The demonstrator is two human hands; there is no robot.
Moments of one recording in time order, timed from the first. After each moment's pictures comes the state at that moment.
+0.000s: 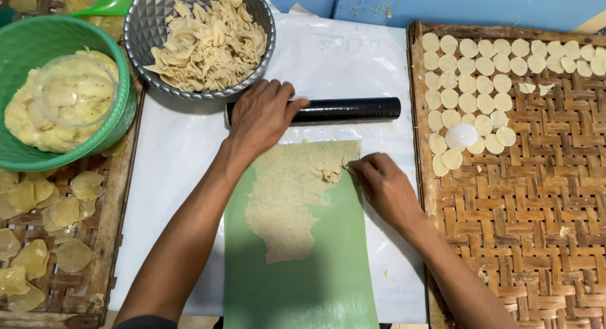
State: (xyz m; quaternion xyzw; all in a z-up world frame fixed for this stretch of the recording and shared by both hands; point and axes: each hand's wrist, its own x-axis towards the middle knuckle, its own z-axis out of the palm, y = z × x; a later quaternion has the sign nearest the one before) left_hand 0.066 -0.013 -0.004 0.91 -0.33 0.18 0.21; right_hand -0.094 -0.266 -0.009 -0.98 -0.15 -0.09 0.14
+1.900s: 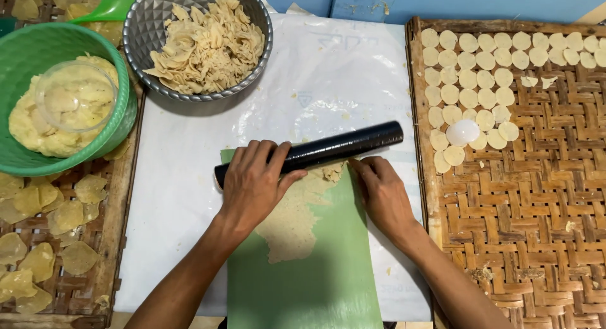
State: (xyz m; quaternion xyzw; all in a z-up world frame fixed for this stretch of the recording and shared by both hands) left_hand -0.046 0.009 0.001 0.91 -0.32 0.21 0.18; right_hand -0.109 -0.254 -0.022 -0.96 -0.11 -0.17 0.17
